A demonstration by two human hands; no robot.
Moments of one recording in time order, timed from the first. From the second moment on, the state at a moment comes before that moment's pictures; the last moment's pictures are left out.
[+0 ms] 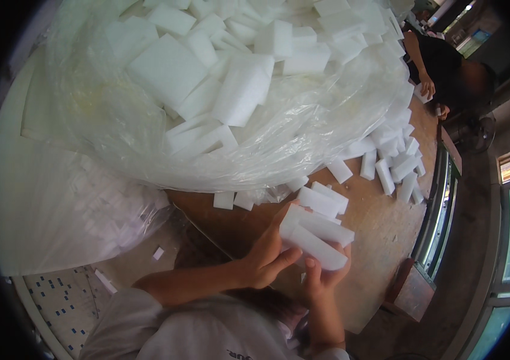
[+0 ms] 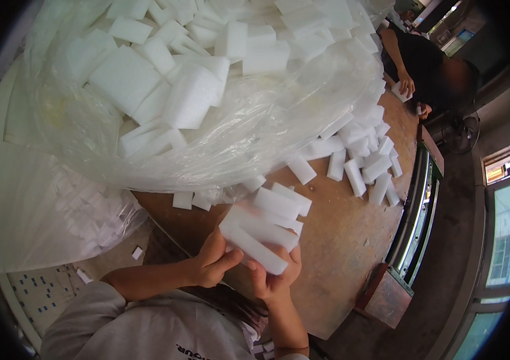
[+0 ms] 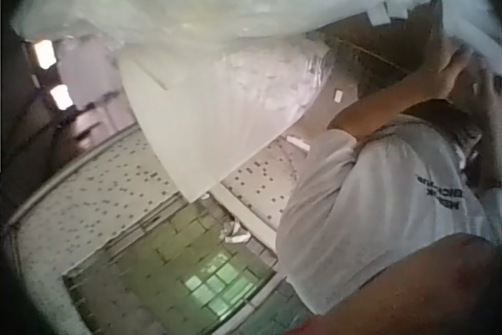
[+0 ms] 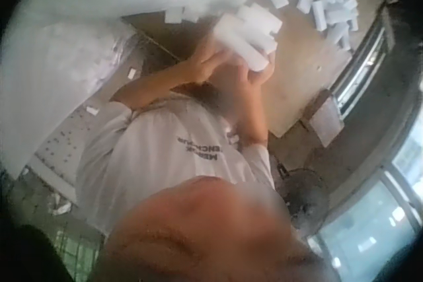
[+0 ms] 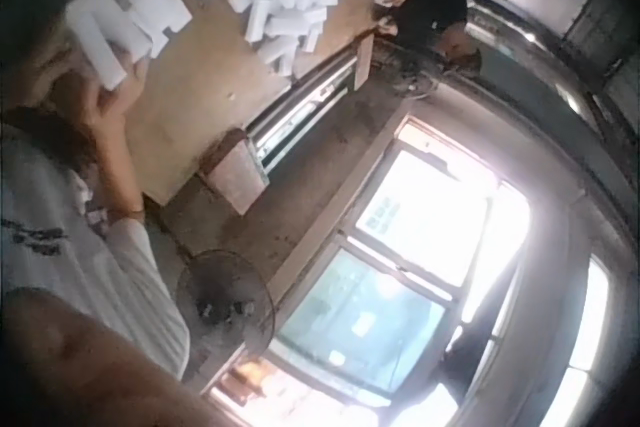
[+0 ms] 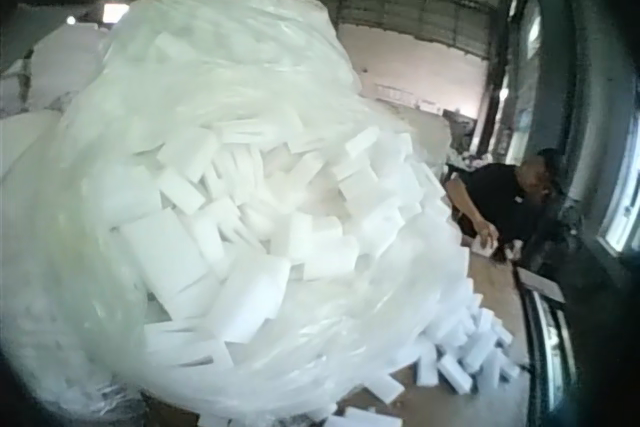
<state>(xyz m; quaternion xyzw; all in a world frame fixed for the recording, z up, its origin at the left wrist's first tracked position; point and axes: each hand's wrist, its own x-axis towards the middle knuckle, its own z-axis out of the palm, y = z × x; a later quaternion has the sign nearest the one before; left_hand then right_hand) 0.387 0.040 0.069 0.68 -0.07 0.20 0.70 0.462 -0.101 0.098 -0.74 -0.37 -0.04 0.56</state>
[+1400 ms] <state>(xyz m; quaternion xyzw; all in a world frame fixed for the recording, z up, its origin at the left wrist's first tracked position) 0.151 0.250 0.214 0.28 -0.24 0.55 0.75 0.631 -0.078 0.065 -0.87 -0.41 -0.13 0.24</state>
